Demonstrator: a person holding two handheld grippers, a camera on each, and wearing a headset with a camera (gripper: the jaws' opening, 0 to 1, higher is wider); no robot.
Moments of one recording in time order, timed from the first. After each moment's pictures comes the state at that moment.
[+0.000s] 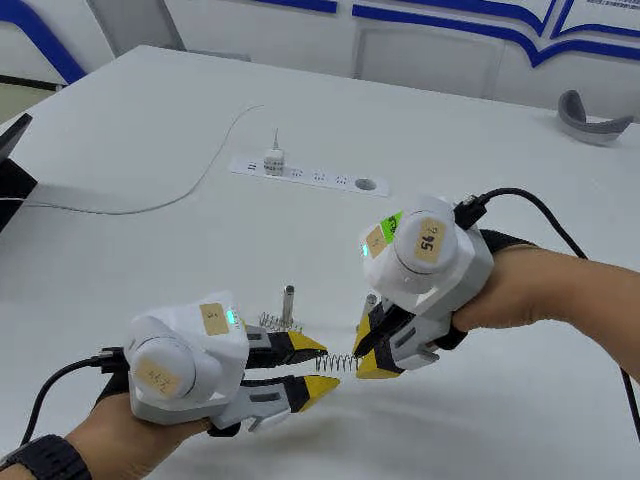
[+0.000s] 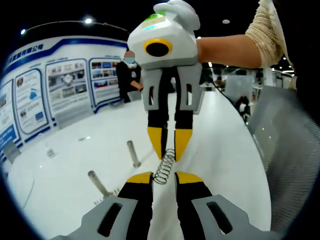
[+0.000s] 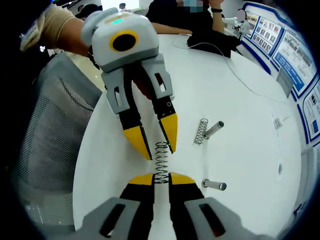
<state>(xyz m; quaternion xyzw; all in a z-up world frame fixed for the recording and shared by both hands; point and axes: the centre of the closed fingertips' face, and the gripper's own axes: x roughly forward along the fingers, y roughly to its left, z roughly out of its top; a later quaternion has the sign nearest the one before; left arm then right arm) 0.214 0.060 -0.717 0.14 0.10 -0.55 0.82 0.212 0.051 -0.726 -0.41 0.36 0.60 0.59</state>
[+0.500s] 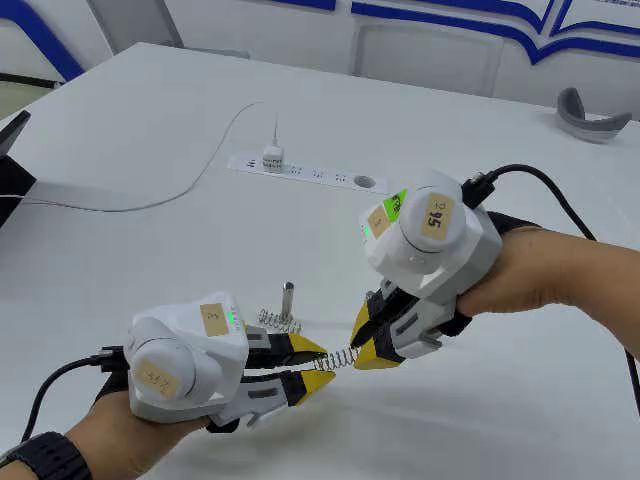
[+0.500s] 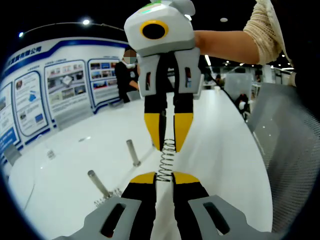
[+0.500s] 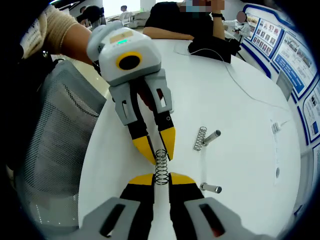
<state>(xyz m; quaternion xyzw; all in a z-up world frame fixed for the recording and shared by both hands) 0.214 0.061 -0.720 0.15 0.10 -0.55 0.81 0.208 0.060 -0.704 -0.40 0.35 0.60 0.59</state>
